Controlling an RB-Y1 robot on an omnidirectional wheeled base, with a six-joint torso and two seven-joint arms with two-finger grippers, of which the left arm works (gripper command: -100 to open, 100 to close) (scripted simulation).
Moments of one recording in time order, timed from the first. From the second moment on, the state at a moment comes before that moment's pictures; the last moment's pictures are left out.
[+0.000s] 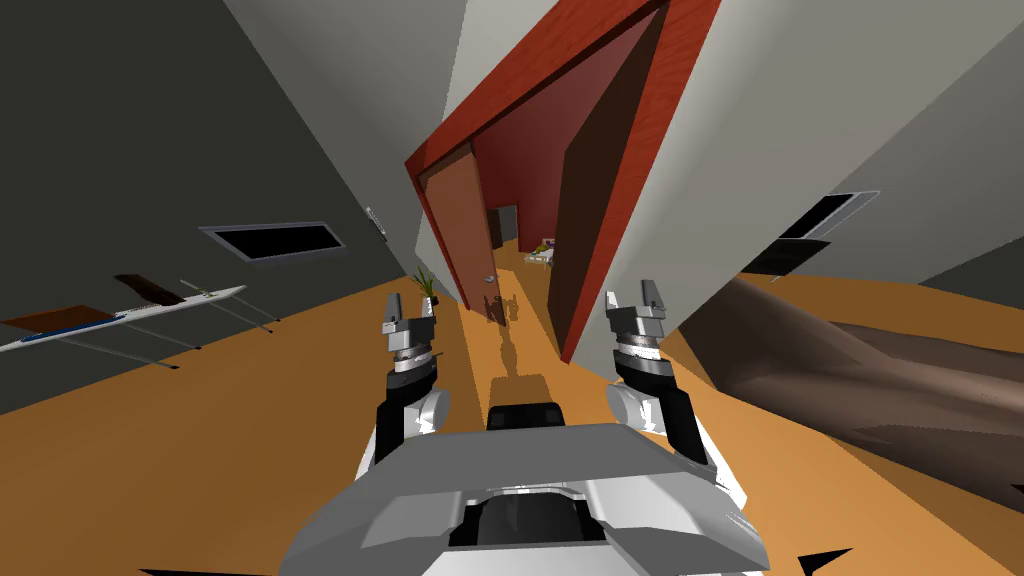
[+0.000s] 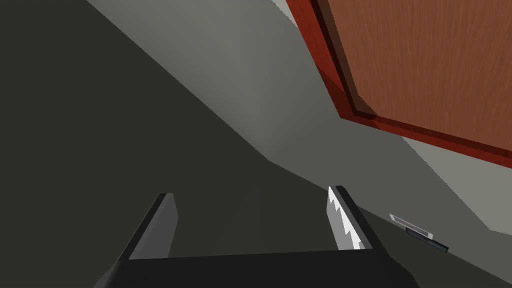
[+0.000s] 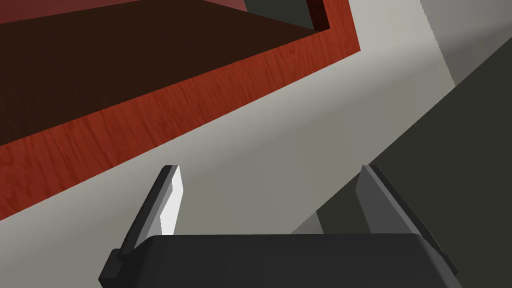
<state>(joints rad) 0.49 -0.01 -0.06 -2.34 0.02 -0.51 0.02</state>
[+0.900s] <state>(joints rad) 0.41 0.03 -0.09 -2.16 0.00 -0.54 0.04</state>
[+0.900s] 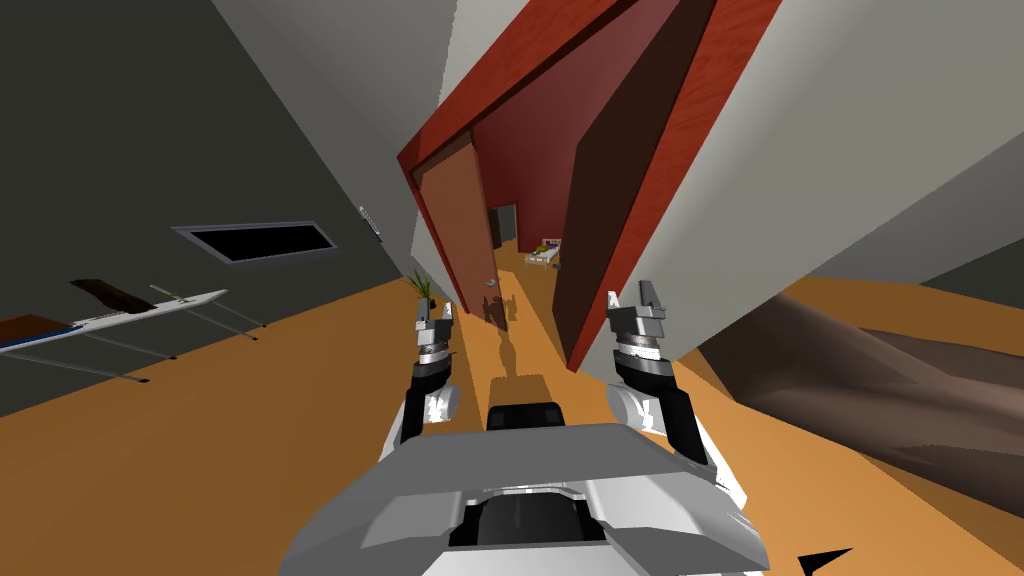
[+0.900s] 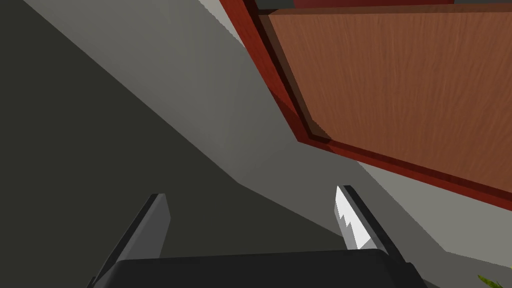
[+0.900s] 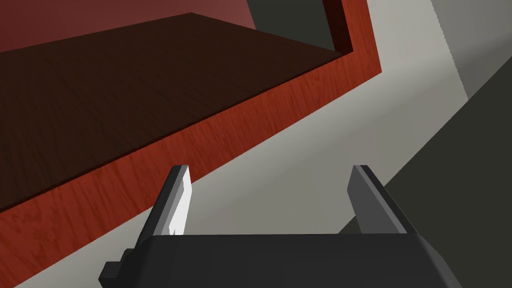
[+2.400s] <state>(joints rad) 0.29 0.08 -0.15 -1.83 -0.03 -0.59 0.08</state>
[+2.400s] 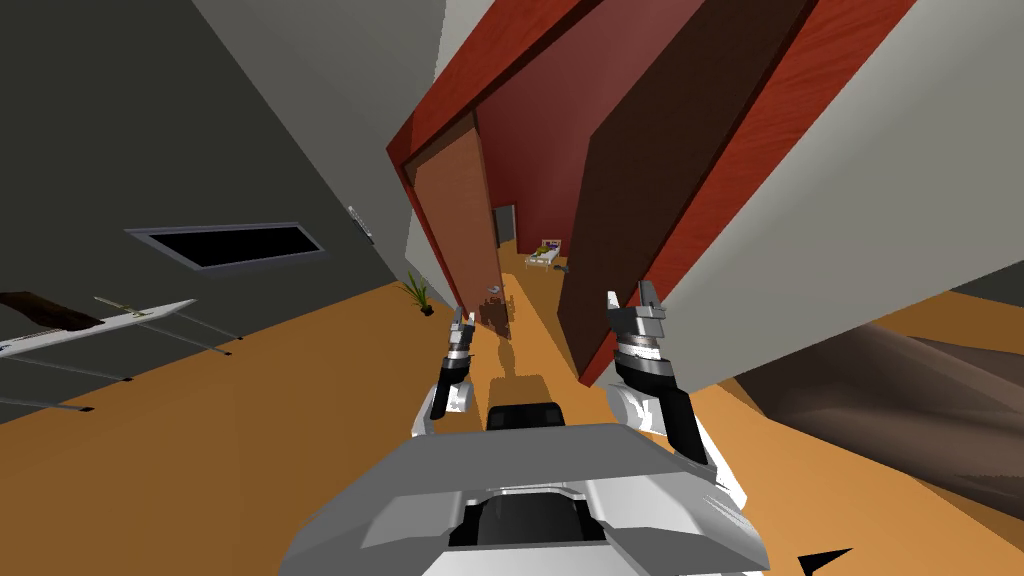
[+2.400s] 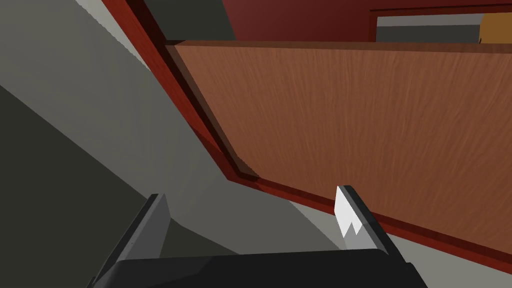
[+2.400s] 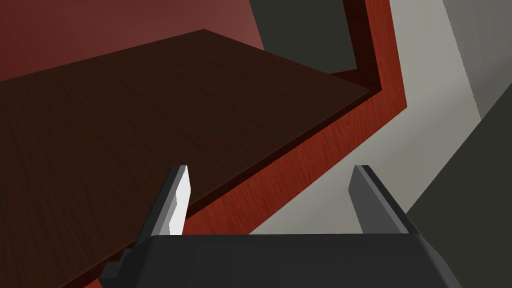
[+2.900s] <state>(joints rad) 0.24 0.09 -0.17 -1.68 -0.04 -0.63 0.10</state>
